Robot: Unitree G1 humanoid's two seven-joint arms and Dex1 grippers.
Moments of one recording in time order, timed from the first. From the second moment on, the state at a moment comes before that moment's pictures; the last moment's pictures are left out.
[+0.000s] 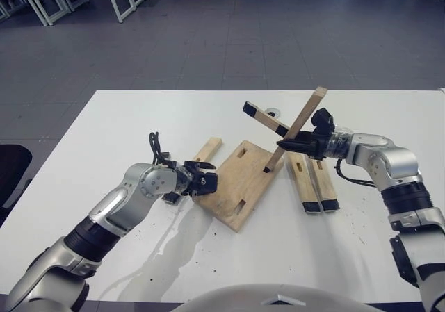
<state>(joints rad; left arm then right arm) -0.28 0.80 -0.50 -0.21 0.33 0.17 -0.89 -0.56 -0.55 0.21 0.28 0.47 0.52 0.94</state>
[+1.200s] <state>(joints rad) -0.29 0.48 -0.21 -0.09 0.14 -0.01 -0.56 -0.41 -0.66 0.22 0.09 0.43 0.41 0.85</state>
